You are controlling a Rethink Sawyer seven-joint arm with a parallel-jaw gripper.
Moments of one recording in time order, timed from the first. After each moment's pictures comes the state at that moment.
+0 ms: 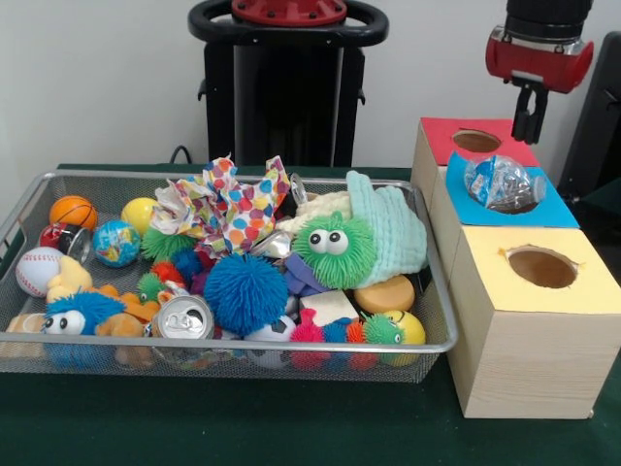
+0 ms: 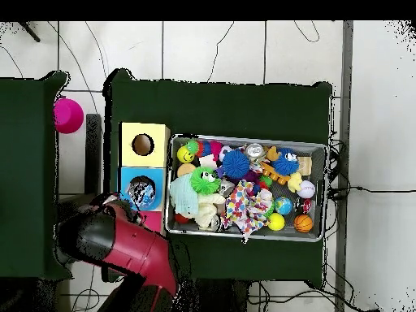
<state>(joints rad) 0.42 -0.70 -0.36 1.90 0.70 0.44 2.01</state>
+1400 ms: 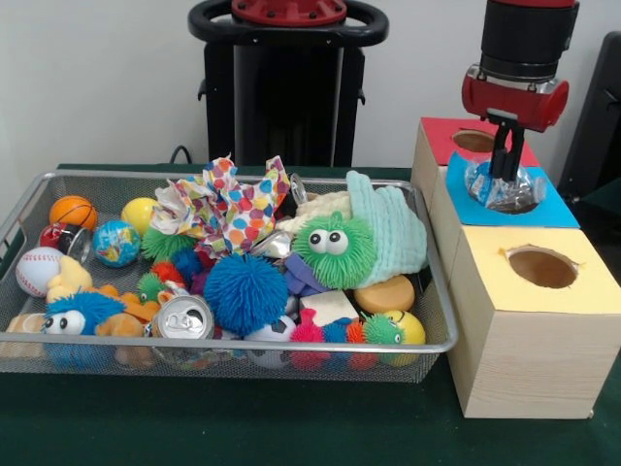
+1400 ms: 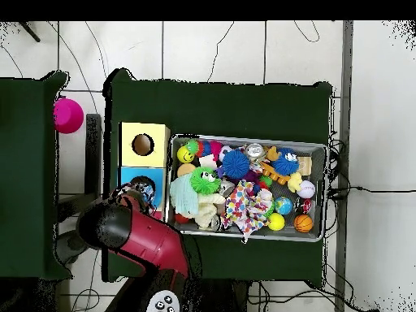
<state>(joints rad) 0.32 -0.67 -0.26 1.93 0.70 0.30 2.01</state>
